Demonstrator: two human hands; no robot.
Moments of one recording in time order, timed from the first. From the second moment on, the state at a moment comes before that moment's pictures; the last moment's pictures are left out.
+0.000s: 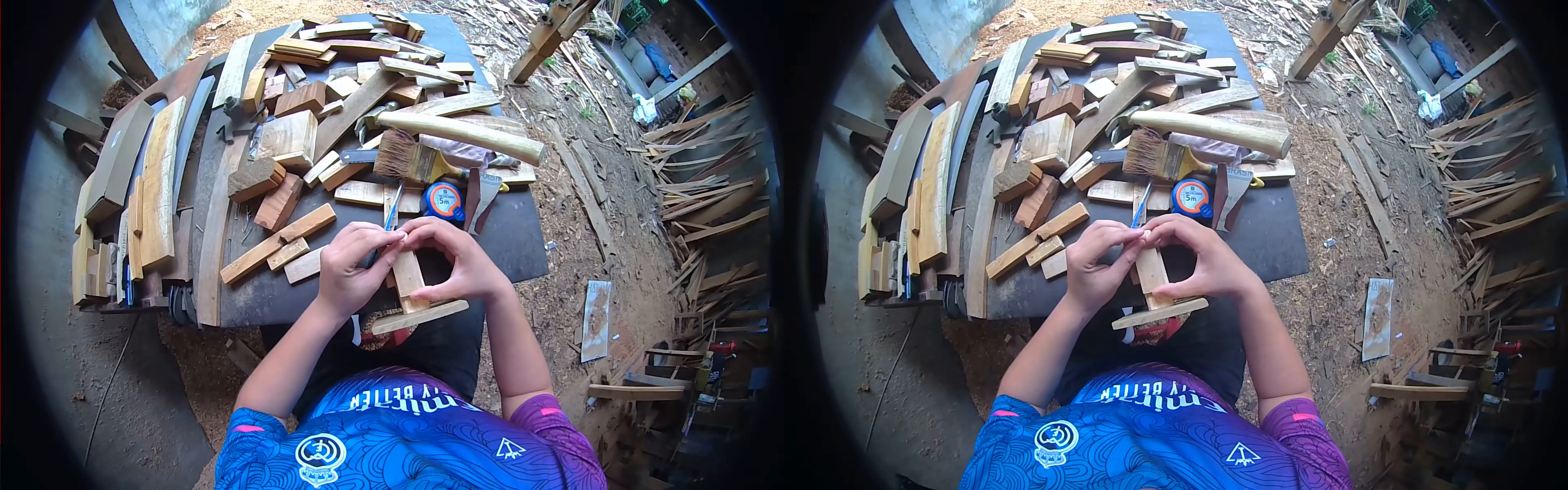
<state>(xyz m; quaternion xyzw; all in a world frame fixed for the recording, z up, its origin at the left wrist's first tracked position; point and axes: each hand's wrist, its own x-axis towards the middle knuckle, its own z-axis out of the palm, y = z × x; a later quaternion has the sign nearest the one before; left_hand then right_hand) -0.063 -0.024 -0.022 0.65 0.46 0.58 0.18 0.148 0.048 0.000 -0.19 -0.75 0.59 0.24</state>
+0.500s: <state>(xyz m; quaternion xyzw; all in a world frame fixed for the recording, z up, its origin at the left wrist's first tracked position) -0.062 -0.023 -0.026 0.65 0.45 0.59 0.17 0.146 0.048 -0.001 -0.18 -0.74 0.59 0.26</state>
